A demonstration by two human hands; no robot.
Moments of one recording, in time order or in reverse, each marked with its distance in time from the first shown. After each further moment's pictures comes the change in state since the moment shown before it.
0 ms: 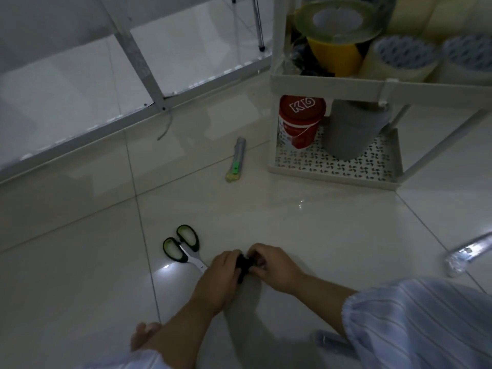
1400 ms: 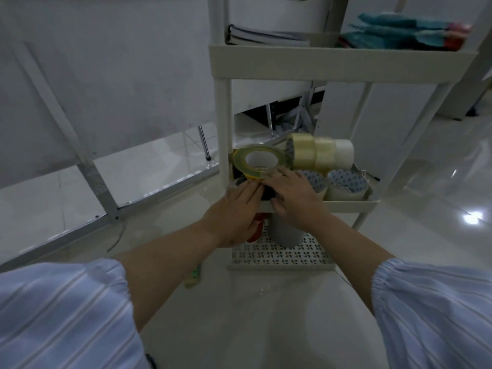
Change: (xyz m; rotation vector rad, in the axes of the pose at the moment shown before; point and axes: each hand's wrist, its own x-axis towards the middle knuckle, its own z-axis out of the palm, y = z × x) left_hand 0.130 0.194 -0.214 0.604 0.305 0.803; right_hand 0.032 -0.113 -0.288 -0.866 0.686 -0.189
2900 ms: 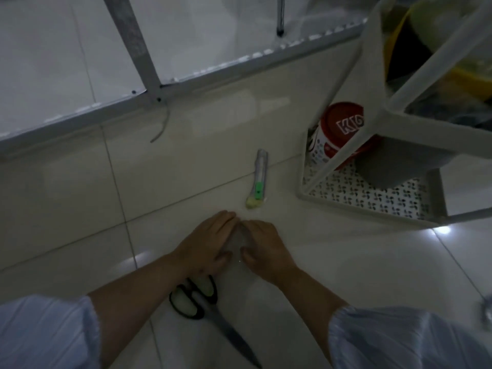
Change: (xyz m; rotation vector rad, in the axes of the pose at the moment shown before) left_hand -0.222 -0.101 0.219 -0.527 -0.228 -0.259; right_hand -0.090 -0.184 0.255 0.580 -0.608 0.198
